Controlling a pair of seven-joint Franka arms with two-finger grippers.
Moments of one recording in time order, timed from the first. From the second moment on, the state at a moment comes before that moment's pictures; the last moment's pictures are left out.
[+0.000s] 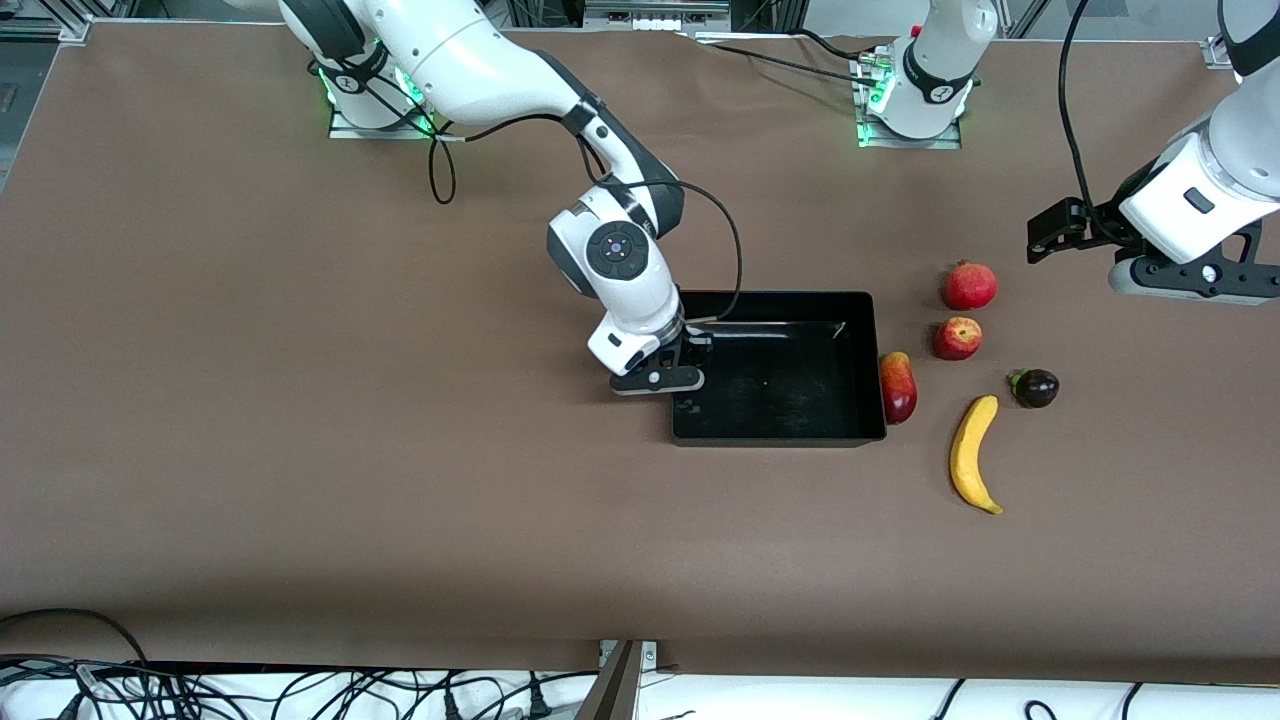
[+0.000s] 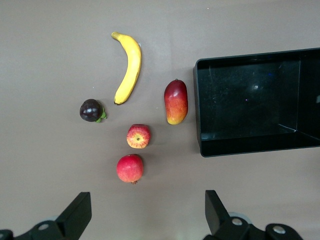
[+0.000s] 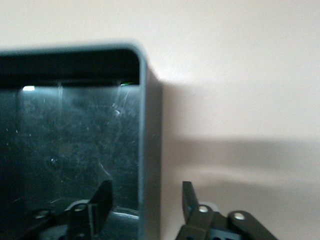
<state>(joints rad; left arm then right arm) 0.02 0.07 -0.12 -1.54 0.00 1.51 -0.03 0.77 0.89 -0.04 -1.19 0.14 2.27 0.66</state>
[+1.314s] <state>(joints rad) 0.02 0.29 -0.12 -2.04 0.24 2.14 -0.13 0.38 0.03 -0.22 -1.63 0.05 1.60 0.13</state>
